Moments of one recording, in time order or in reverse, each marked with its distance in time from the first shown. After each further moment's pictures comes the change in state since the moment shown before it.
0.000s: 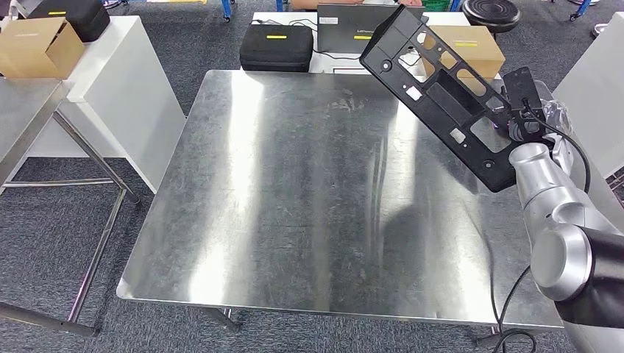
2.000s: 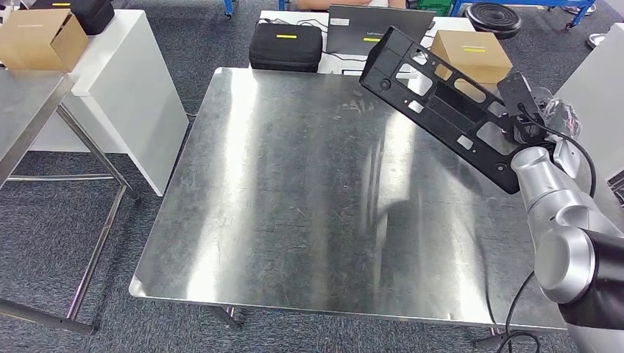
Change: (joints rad) left arm 0.001 0.000 0.028 0.000 0.021 -0.020 -0.054; right arm 0.014 -0.016 0.000 0.000 0.130 -0.035 -0.028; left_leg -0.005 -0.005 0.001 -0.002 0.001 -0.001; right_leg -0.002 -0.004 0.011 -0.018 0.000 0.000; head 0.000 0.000
